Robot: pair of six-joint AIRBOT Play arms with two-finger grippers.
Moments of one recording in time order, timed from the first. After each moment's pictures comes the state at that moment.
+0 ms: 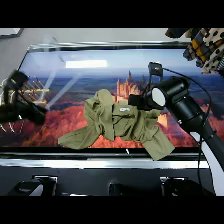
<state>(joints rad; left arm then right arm) -0.09 -0.78 0.99 1.31 -1.21 -1.05 0.52 -1.22 1.36 -1.69 1.28 2.21</state>
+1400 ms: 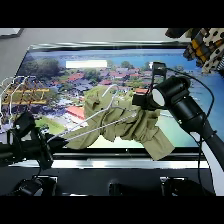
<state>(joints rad) -0.34 -0.43 0.78 1.04 -1.24 -0.99 0.52 -1.22 1.36 -1.78 1.33 2.25</state>
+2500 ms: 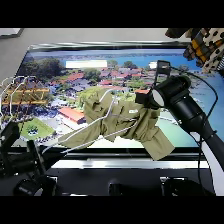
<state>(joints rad) -0.34 -0.31 0.72 0.96 -1.29 -1.17 0.52 -1.22 1.36 -1.86 1.33 2.31</state>
